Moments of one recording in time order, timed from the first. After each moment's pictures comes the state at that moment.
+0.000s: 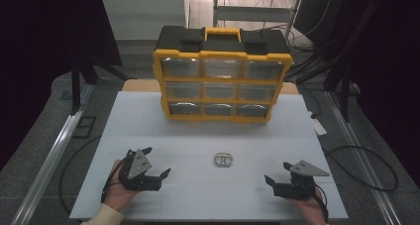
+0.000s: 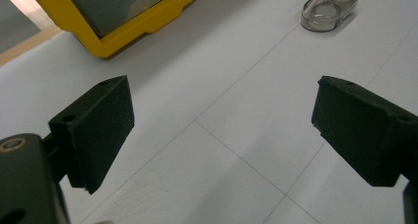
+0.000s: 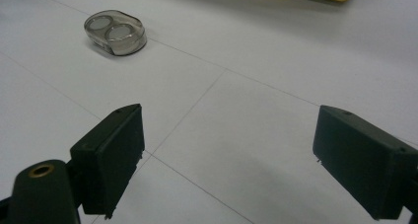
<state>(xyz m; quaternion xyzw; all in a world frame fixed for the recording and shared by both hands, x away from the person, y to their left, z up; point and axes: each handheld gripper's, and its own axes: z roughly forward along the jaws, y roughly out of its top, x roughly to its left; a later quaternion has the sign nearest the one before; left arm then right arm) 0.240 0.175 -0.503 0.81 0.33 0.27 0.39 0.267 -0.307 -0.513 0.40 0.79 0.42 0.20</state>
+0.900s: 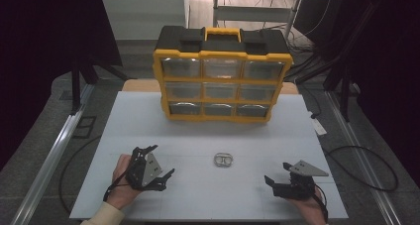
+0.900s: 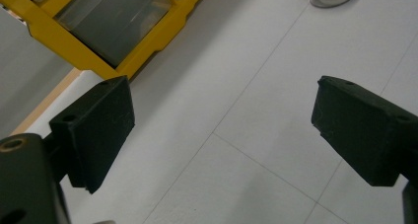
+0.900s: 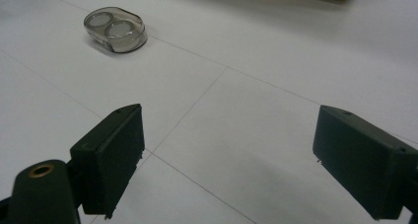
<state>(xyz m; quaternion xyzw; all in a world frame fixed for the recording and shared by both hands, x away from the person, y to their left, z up) 0.240 0.155 -0.504 0.84 0.25 0.35 0.33 0.267 -0.306 -0.514 0.40 0.79 0.42 0.21</state>
